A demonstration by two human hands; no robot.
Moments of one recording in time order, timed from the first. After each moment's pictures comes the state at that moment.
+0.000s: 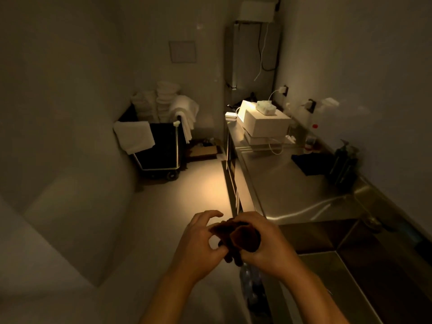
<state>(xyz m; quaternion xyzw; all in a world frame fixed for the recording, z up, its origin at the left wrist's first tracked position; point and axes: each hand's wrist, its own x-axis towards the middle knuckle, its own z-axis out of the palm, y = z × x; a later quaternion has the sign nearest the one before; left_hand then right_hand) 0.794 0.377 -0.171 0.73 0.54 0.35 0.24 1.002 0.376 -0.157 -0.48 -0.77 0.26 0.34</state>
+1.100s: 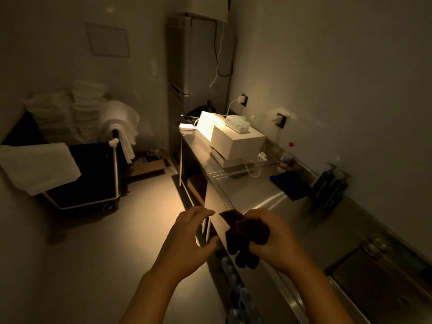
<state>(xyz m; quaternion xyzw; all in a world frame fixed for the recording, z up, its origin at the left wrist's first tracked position) 0.684 0.796 -0.198 0.82 0.39 0.31 0.28 0.927 0.708 -0.159 -0.65 -0.64 0.20 0.35</state>
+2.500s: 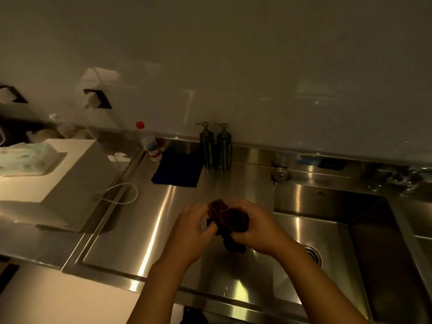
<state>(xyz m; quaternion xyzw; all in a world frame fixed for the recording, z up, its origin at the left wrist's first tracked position) 1.122 0.984 -0.258 0.91 0.05 0.05 0.41 1.200 0.778 -0.242 -0.82 -0.28 0.17 0.47</state>
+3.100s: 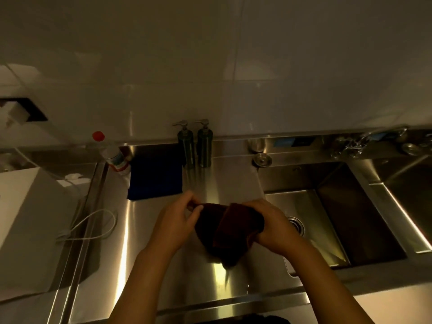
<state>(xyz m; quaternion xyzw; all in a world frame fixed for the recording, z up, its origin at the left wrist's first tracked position) 1.195 1.097 -0.272 0.89 -0.07 -0.01 0.45 1.188 0.810 -0.279 -0.91 -0.12 0.08 0.39</state>
